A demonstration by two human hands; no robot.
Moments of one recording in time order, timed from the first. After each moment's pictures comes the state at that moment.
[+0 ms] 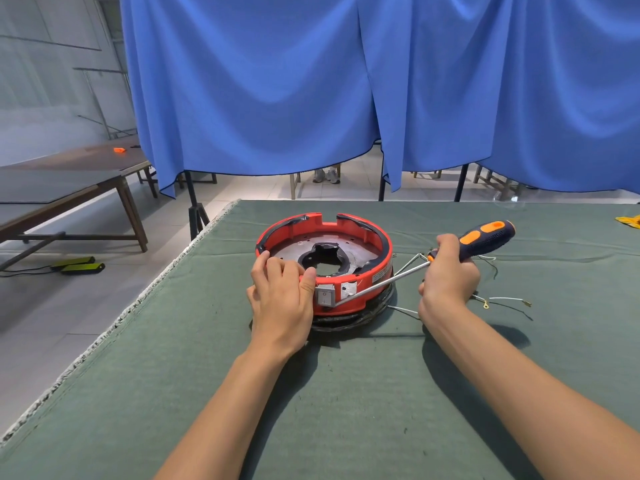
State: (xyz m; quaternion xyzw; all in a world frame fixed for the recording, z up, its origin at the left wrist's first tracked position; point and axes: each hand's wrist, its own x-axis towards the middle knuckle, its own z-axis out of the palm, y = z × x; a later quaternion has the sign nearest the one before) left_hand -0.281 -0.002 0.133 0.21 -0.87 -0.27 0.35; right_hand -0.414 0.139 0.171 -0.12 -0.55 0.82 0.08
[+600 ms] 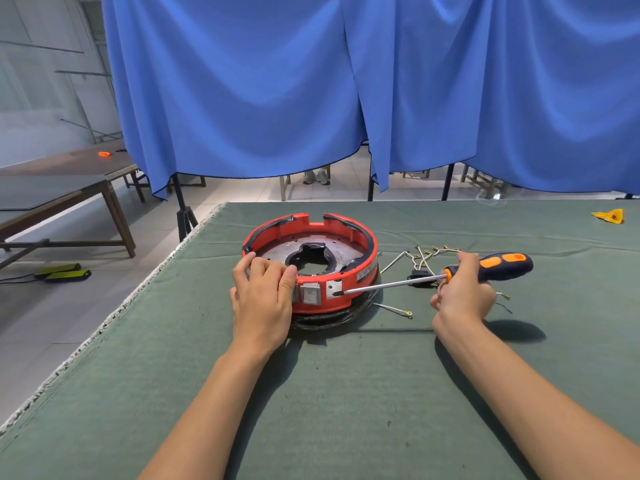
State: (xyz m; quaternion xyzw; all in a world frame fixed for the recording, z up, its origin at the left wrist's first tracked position) left_hand -0.278 -0.007 0.136 0.22 -0.87 -0.26 0.36; right_hand -0.416 0.181 0.156 -0.19 -0.50 0.84 0.07
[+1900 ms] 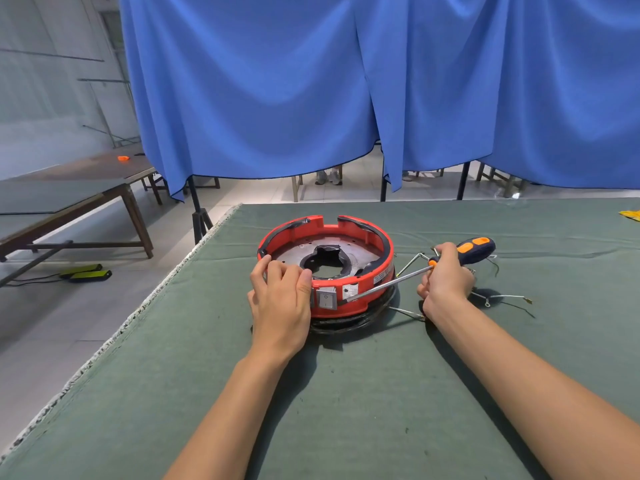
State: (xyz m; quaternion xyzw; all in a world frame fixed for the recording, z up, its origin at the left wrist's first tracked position) left_hand -0.279 0.001 0.136 0.22 -0.87 -0.27 0.35; right_hand -0.439 0.145 0.156 -0.18 -0.53 0.83 -0.03
